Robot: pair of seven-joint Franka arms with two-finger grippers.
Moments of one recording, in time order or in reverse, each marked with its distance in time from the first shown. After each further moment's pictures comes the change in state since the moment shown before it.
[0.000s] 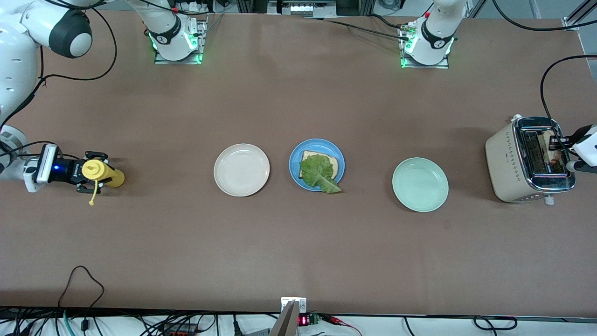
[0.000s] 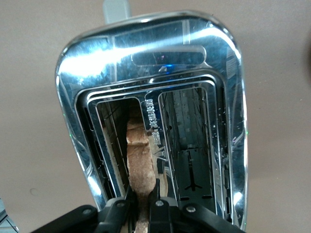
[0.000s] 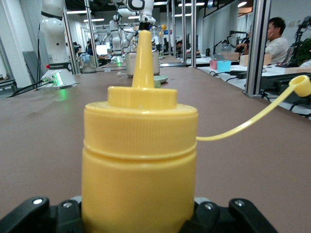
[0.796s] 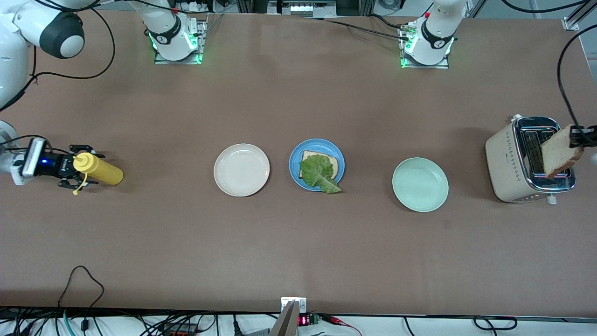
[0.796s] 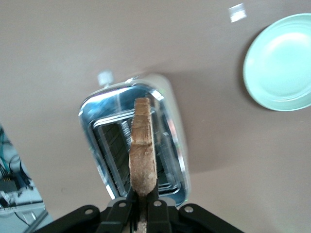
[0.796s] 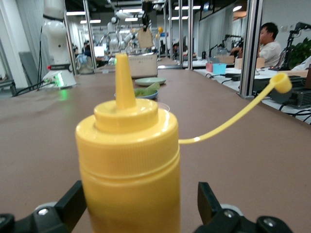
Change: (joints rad) left arm -0.012 -0.046 -0.206 0.252 0.000 -0.269 0.000; right arm -0.071 -0.004 -0.012 0.069 -0.056 -0.038 0.000
